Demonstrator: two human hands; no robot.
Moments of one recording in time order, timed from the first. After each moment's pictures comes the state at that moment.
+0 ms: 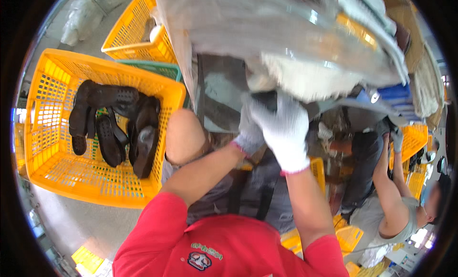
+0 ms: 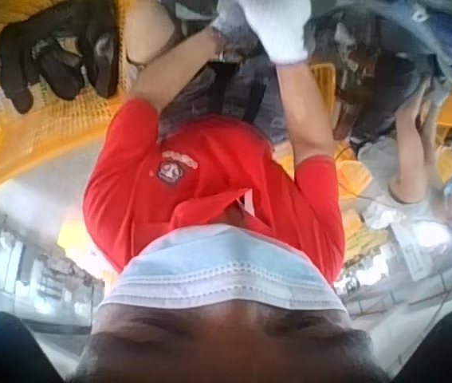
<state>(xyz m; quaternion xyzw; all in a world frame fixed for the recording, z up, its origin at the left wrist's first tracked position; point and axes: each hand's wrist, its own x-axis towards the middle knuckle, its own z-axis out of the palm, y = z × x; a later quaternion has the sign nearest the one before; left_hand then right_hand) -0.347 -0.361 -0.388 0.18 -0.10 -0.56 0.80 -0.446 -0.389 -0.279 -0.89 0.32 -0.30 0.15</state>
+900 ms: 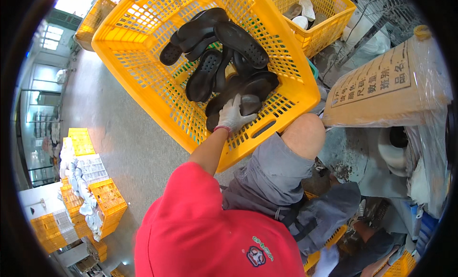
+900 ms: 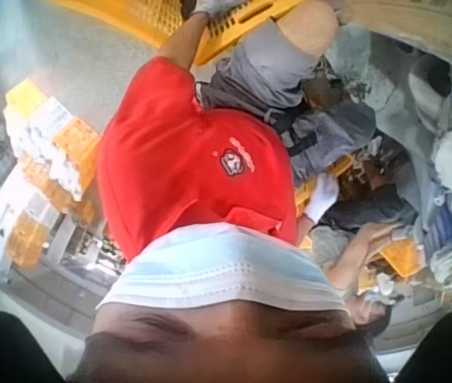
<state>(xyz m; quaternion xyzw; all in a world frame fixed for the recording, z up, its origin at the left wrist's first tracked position) -0.114 -0.029 -0.453 0.96 -0.13 -0.17 0.20 -0.786 -0.300 -0.327 -0.90 0.39 0.09 0.16</state>
